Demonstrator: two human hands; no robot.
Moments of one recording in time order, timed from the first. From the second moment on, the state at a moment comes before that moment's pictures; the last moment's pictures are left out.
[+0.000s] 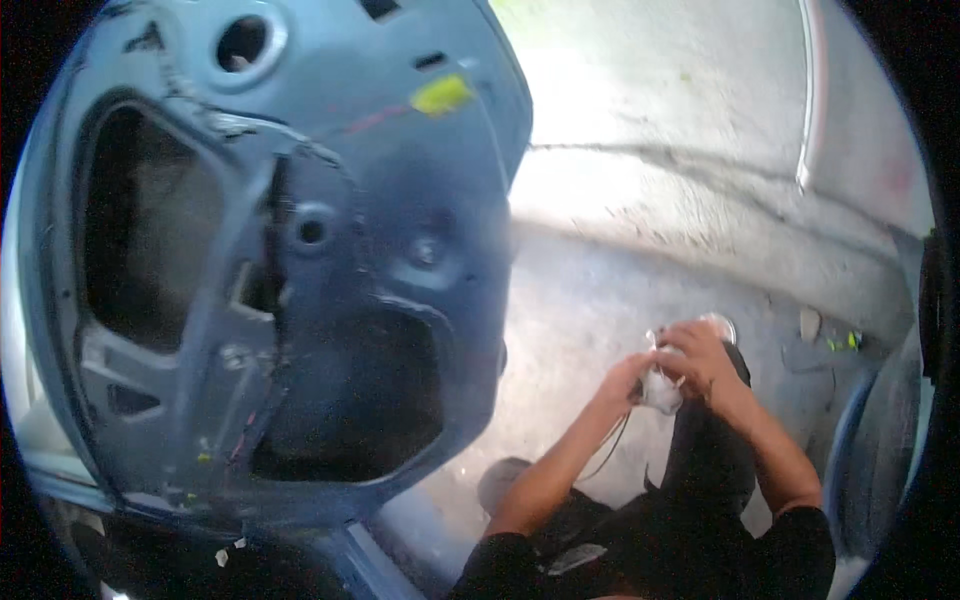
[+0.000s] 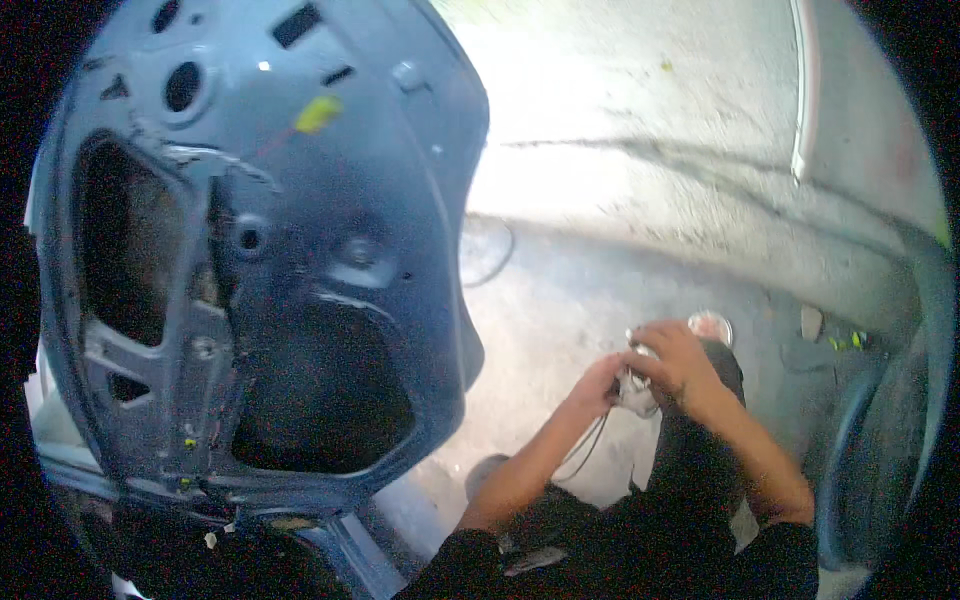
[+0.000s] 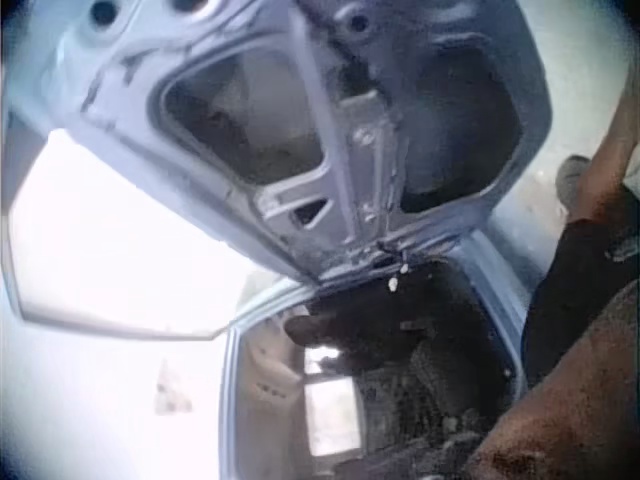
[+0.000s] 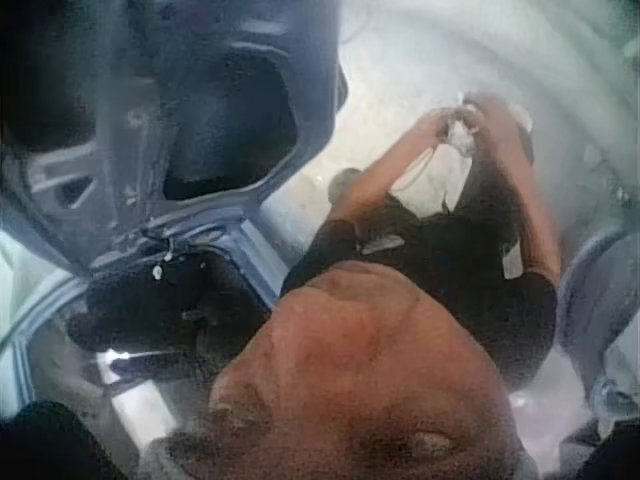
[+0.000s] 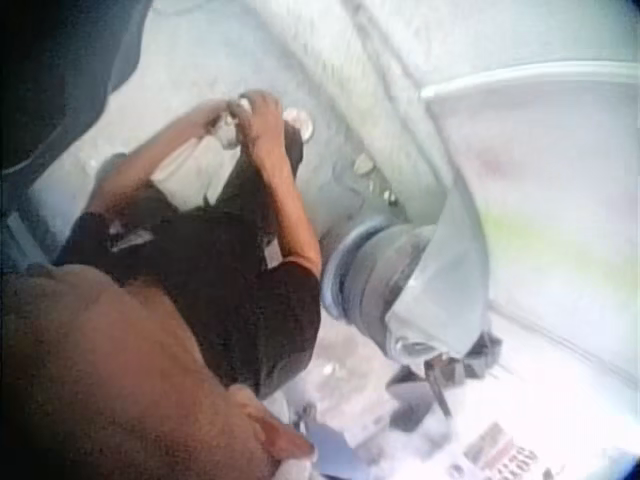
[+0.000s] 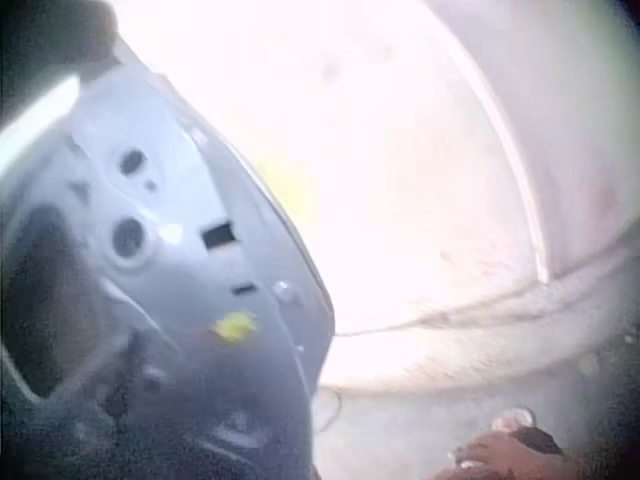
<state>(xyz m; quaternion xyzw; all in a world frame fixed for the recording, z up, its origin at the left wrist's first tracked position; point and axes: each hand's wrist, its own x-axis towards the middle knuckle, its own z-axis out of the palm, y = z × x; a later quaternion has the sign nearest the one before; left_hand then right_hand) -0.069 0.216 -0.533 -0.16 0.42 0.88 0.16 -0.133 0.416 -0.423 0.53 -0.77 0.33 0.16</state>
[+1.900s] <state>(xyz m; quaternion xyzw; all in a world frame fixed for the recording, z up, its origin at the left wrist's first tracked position) 0.003 0.307 -0.478 0.17 0.79 0.58 0.04 -0.132 0.446 -0.360 0.42 -0.85 0.14 -0.28</state>
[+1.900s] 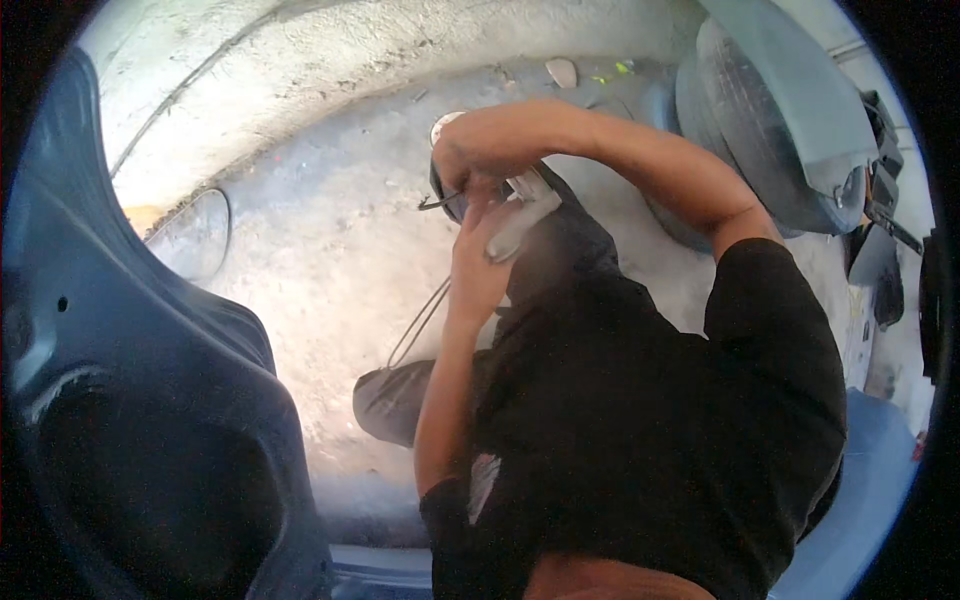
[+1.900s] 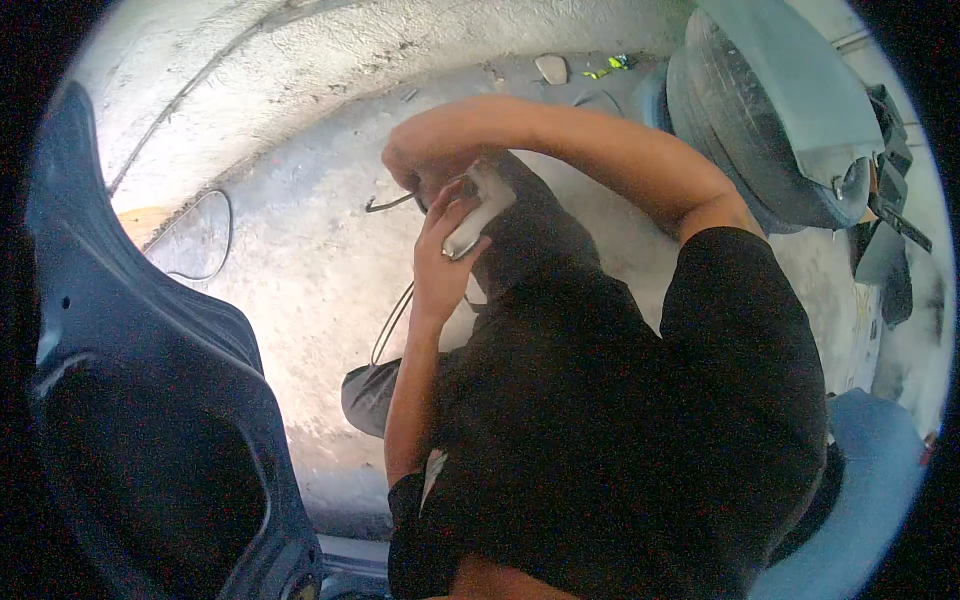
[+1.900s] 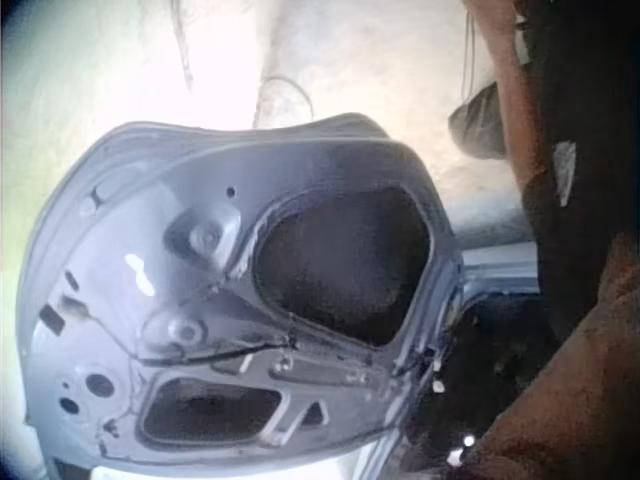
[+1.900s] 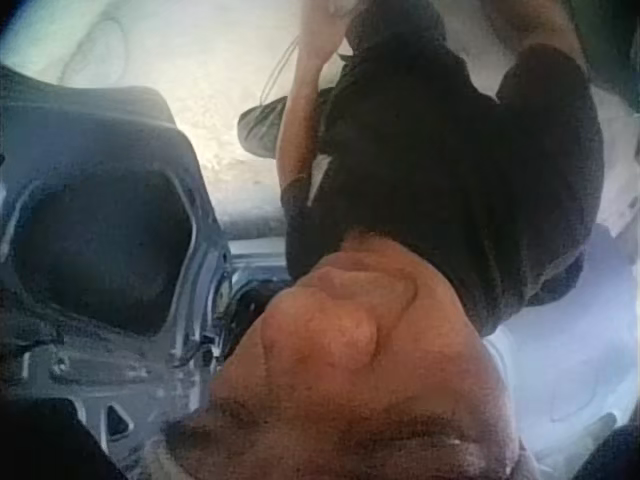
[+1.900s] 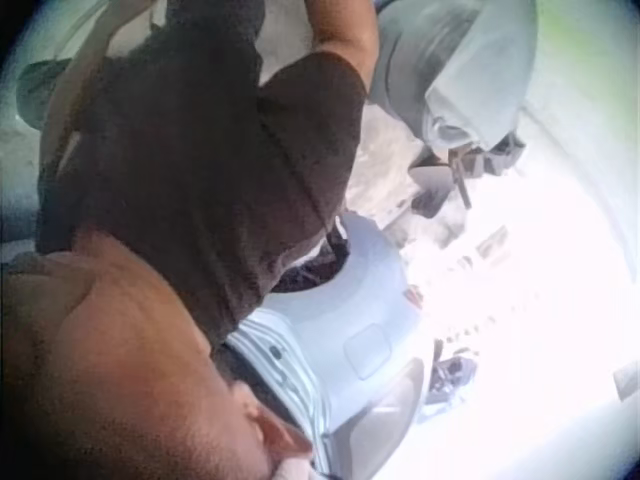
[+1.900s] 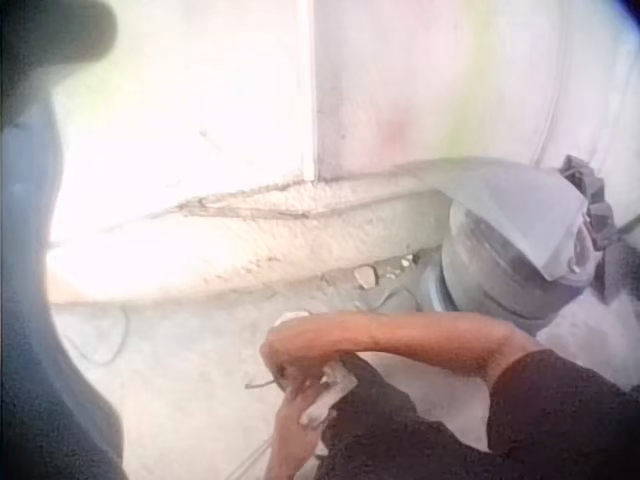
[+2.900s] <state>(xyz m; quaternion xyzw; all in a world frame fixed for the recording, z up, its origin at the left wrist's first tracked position) 0.012 0.295 -0.506 0.12 0.77 0.62 -0.02 -0.133 0.543 -0.427 0.33 -0.83 0.43 -0.10</state>
